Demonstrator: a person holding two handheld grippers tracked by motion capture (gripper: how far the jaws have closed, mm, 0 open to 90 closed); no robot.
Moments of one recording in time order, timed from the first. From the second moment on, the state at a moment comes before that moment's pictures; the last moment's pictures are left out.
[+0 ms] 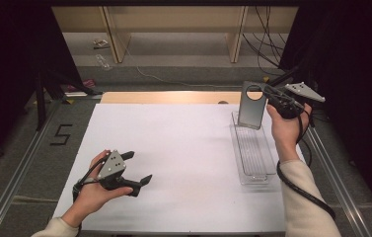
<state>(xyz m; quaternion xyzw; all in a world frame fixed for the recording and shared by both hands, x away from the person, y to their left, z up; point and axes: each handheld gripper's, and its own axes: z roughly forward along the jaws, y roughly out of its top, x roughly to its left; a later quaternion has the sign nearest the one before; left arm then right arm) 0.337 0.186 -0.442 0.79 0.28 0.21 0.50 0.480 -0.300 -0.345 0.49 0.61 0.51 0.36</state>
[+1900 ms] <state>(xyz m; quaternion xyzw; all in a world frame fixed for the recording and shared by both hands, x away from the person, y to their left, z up) 0.337 0.186 -0.442 0.79 0.28 0.21 0.50 0.493 -0.295 -0.360 0.48 0.61 0.49 0.38</state>
